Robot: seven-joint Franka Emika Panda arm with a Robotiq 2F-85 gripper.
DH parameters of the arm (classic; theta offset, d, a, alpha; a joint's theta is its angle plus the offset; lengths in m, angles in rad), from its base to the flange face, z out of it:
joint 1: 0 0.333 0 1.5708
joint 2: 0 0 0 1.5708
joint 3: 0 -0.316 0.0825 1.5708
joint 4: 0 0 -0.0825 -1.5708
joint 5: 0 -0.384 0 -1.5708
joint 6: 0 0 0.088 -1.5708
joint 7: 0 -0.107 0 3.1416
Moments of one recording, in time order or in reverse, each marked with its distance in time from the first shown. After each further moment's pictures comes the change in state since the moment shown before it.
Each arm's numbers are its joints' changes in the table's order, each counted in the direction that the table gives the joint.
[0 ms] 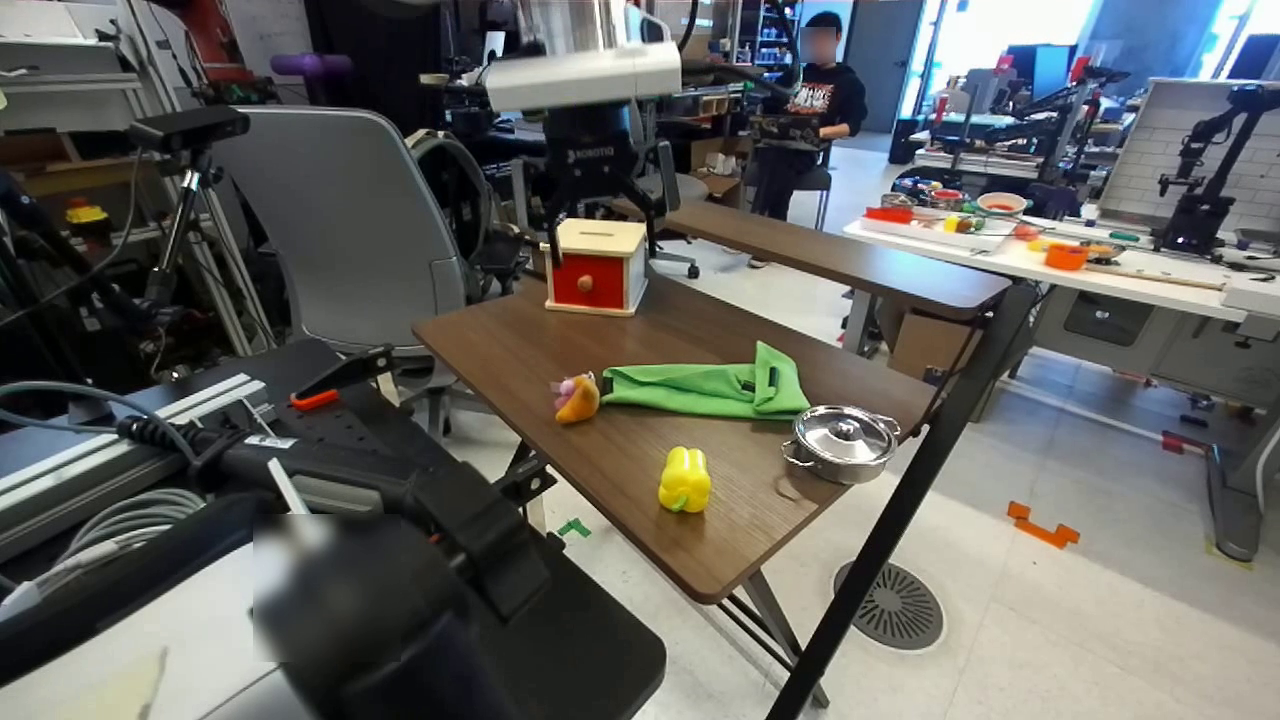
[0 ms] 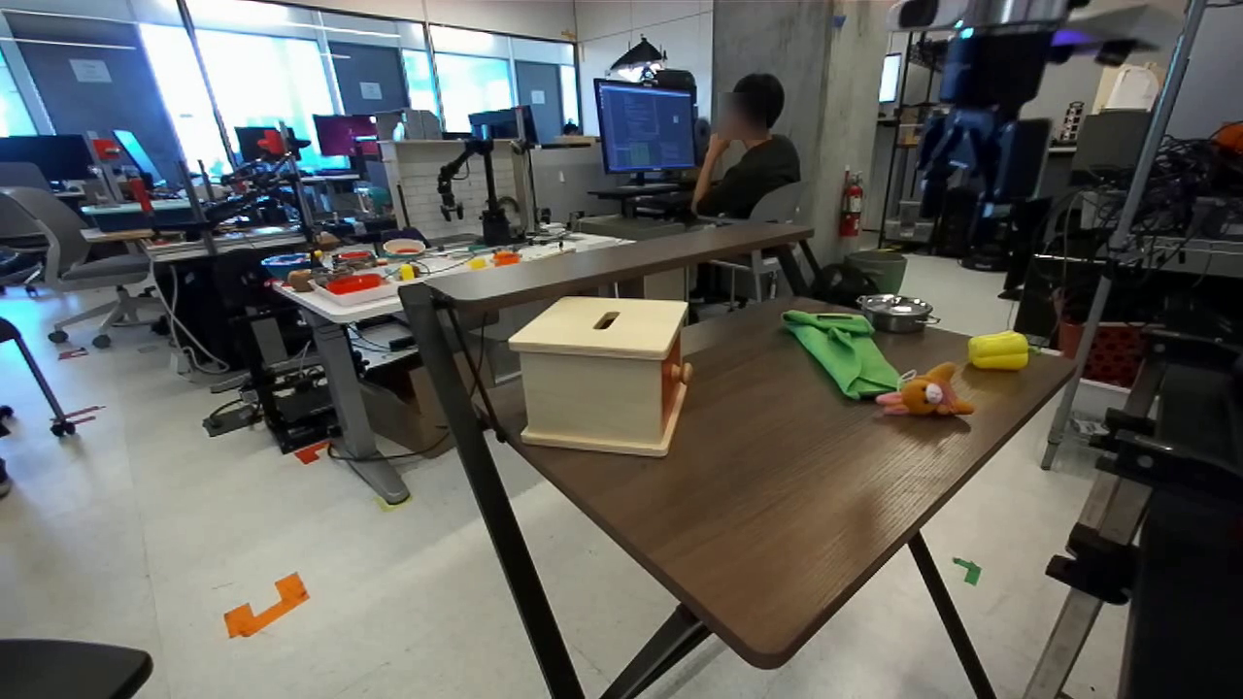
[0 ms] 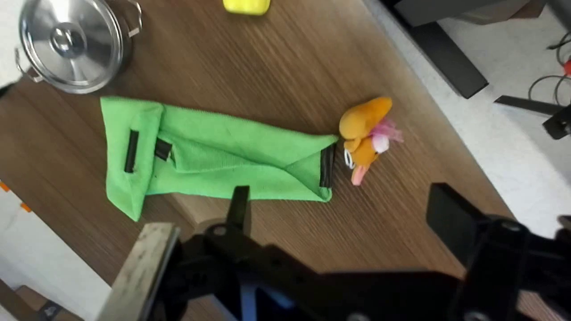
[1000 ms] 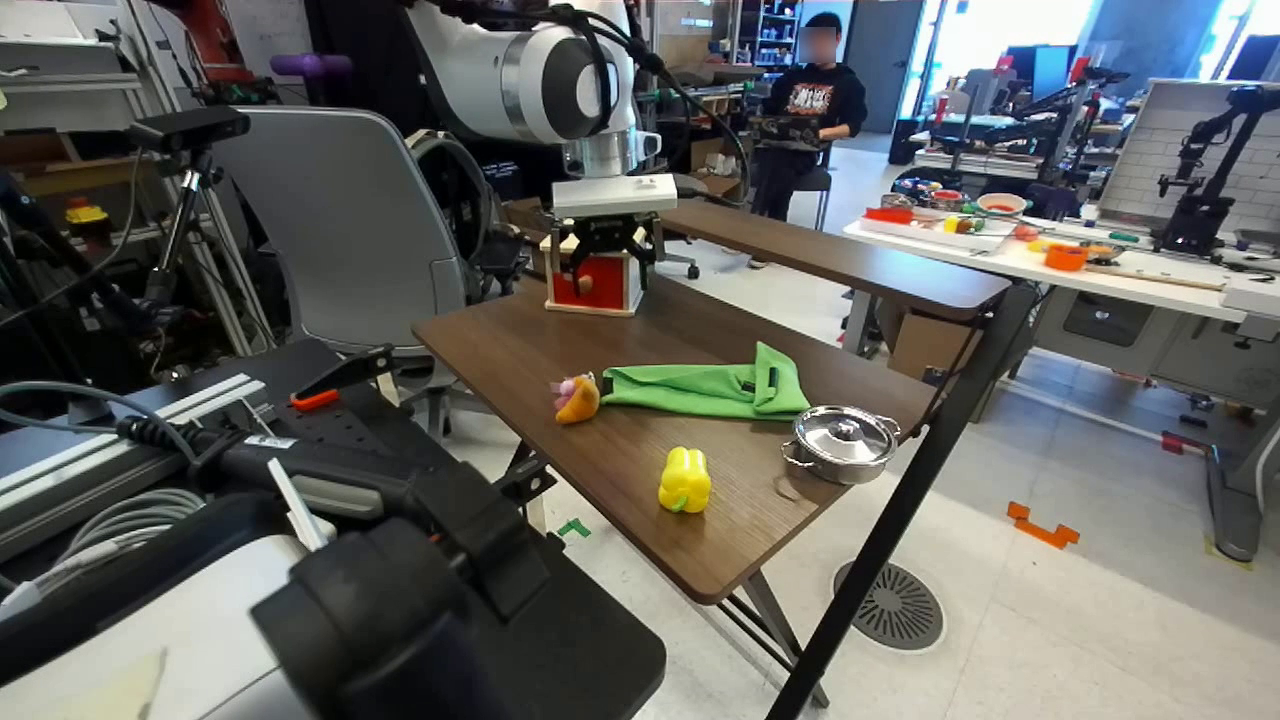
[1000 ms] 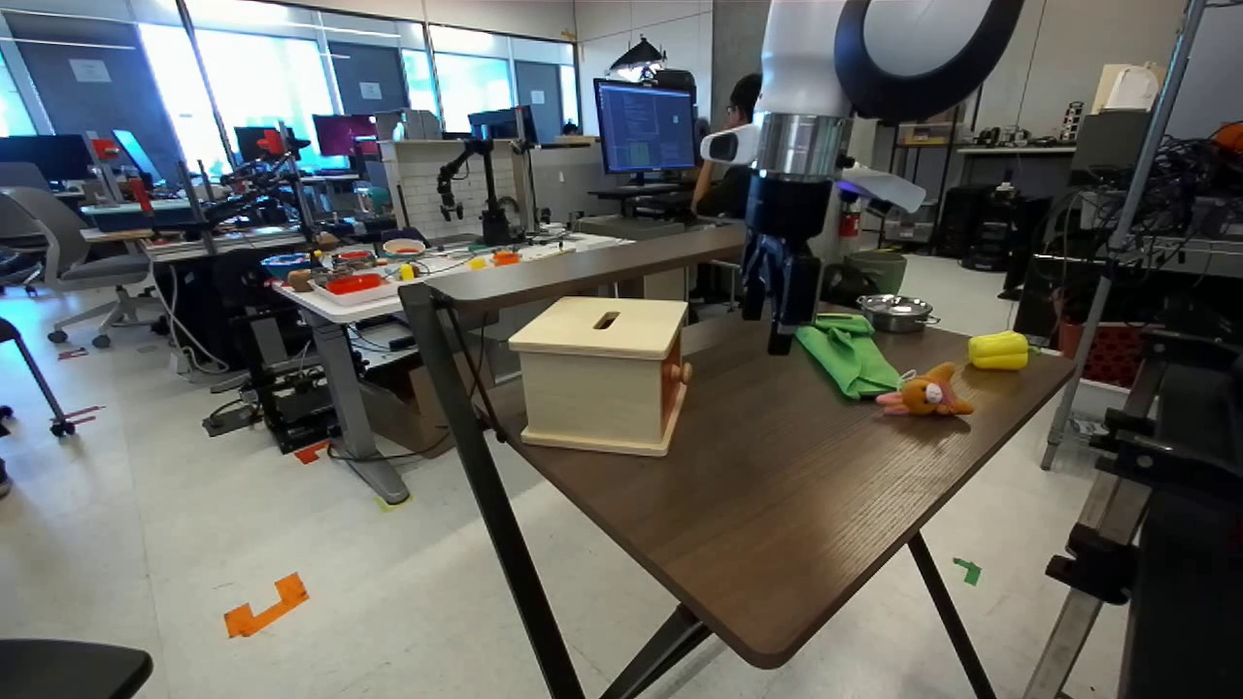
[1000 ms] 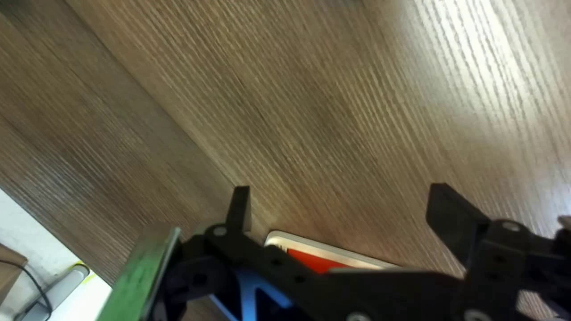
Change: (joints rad) arm -0.031 -0.506 -0.204 -0.497 0.000 0.044 -0.049
